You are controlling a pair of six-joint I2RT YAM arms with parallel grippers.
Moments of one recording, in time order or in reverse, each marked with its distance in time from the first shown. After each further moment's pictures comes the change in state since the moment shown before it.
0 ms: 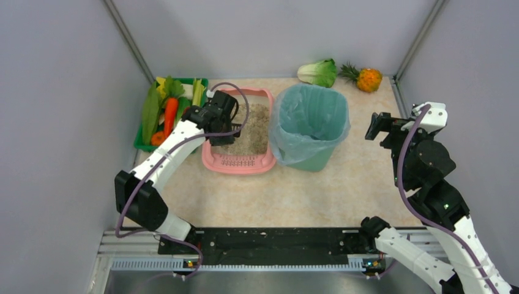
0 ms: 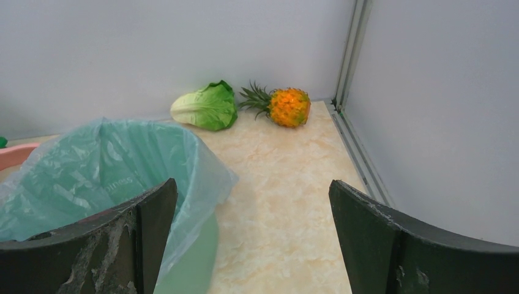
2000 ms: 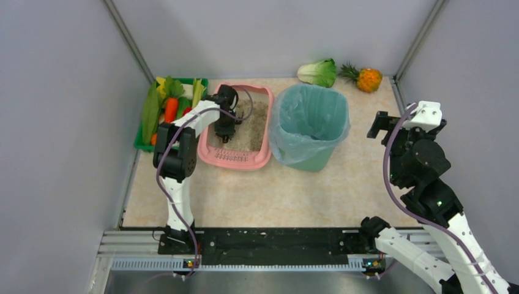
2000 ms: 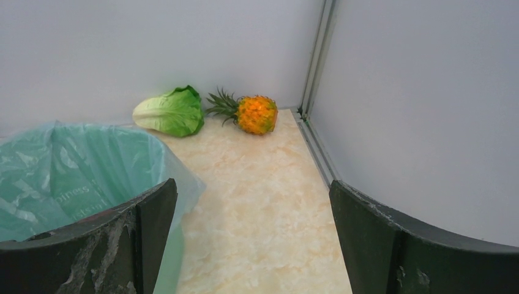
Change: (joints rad) left arm 0.199 0.576 0.229 0.183 0.152 0.306; right arm 0.000 0.003 -0.041 0.080 0.079 -0.131
